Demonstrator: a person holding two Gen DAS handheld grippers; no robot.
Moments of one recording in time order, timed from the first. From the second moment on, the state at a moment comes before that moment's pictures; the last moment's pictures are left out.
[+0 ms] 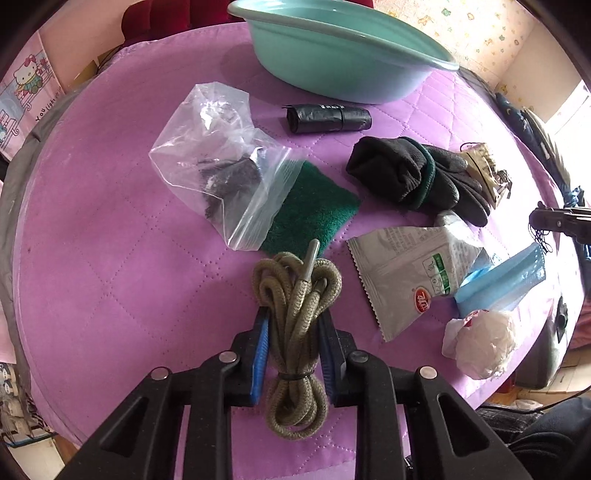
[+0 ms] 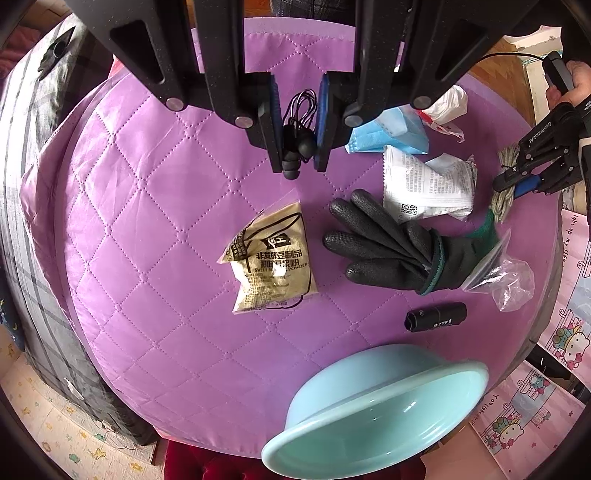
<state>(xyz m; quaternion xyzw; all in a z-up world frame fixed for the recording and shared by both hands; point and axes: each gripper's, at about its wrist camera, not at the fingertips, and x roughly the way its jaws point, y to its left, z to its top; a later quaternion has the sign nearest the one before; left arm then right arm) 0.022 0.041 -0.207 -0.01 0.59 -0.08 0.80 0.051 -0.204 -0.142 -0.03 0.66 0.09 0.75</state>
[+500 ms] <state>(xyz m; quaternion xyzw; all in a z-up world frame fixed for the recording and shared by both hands) 0.006 0.032 -0.172 0.00 0.58 -0.09 0.81 0.049 -0.198 -0.115 -0.04 0.64 0.11 0.76</state>
